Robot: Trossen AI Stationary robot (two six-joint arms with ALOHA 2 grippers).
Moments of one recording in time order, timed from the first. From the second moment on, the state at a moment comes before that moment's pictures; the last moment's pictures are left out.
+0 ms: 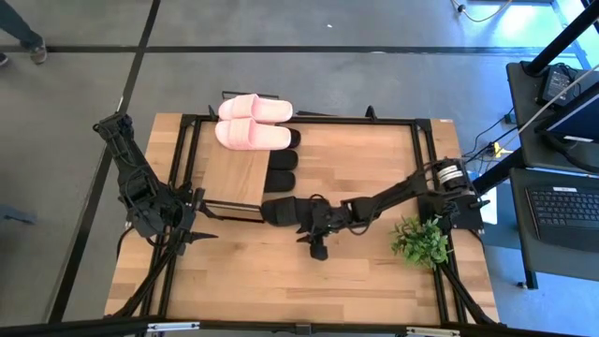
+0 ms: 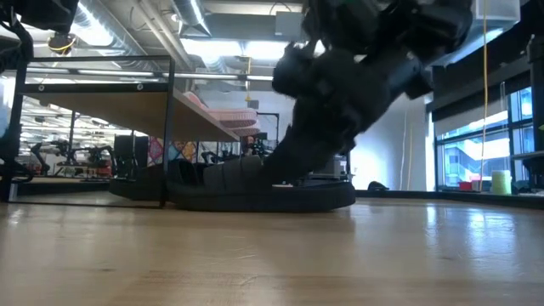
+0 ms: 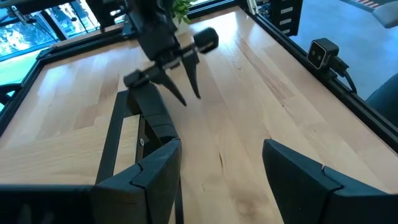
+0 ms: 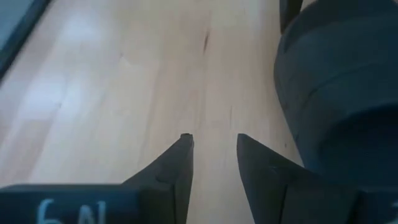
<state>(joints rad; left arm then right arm) -0.97 0.59 0.54 -0.56 -0.74 -0.26 0.20 1.93 0.97 0.29 -0.04 0.23</state>
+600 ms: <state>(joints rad) -0.97 0.59 0.54 -0.56 -0.74 -0.26 0.14 2.13 1.21 0.24 -0.03 0.15</state>
